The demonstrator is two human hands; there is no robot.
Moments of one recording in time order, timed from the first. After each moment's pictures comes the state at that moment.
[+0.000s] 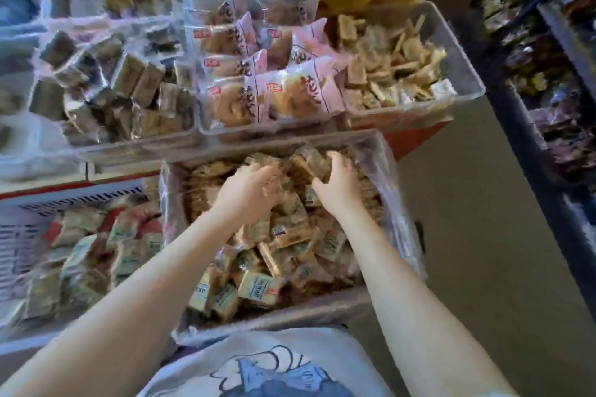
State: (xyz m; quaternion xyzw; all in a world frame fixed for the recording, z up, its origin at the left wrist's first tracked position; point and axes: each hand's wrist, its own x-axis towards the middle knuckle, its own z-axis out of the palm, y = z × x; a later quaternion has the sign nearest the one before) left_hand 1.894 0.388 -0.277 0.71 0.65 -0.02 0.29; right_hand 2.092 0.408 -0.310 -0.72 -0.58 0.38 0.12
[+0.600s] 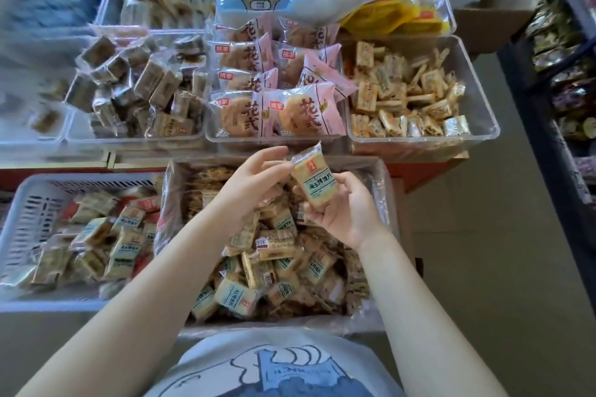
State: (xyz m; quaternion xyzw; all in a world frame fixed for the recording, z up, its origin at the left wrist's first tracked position) left_hand 1.944 0.394 -0.212 0.34 0.61 0.36 0.62; right_hand 2.136 0.417 -0.250 -0.37 -0.11 0.87 0.29
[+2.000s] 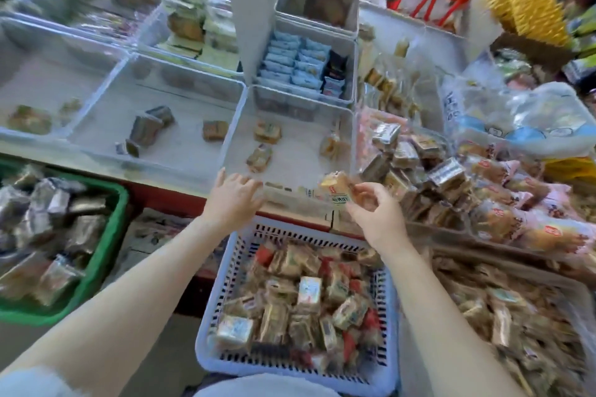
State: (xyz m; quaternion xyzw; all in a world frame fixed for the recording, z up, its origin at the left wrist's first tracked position) left_hand 1.276 0.322 -0.291 0.64 0.75 0.09 0.17; right_hand 1.541 0.368 -0.189 -0.61 -0.64 0.40 0.23
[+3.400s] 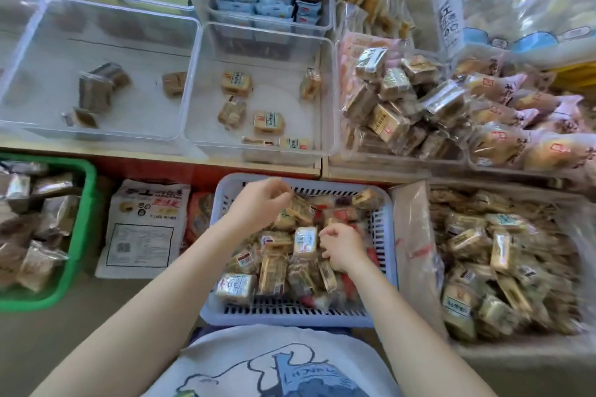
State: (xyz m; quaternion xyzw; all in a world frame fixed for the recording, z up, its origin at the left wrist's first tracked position) left_hand 1.372 0.291 -0.288 0.54 0.69 0.18 0.45; right_hand 1.580 0.284 -0.324 -0.73 -0.49 0.48 -0.03
